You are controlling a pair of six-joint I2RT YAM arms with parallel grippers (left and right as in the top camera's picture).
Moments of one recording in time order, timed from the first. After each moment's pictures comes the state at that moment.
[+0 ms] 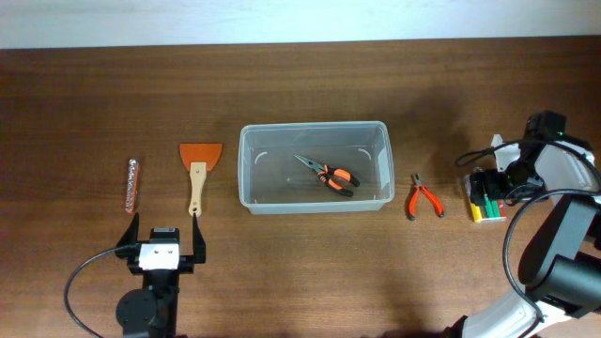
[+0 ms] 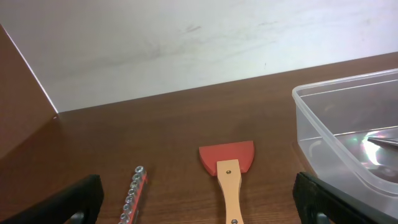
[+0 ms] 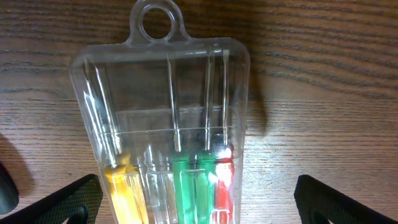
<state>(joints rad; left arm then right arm) 0.10 0.01 0.02 -0.08 0.04 0.20 -0.43 1.90 1.27 -0.88 0.03 -0.46</state>
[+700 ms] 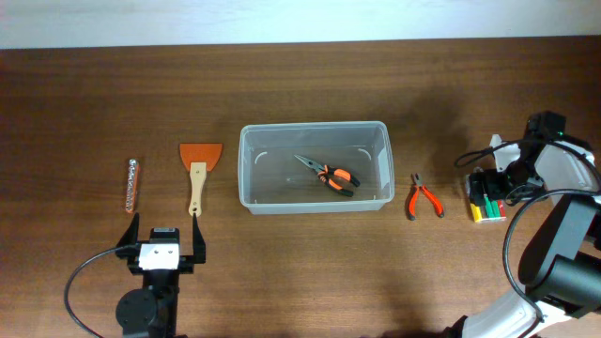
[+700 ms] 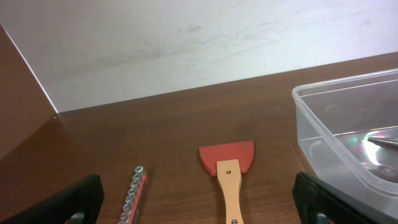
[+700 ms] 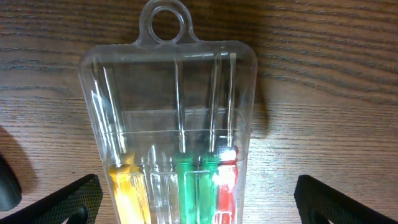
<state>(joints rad) 0.10 0.01 0.02 -0.08 0.04 0.20 -0.43 1.90 1.27 -0.88 0.02 -0.48</state>
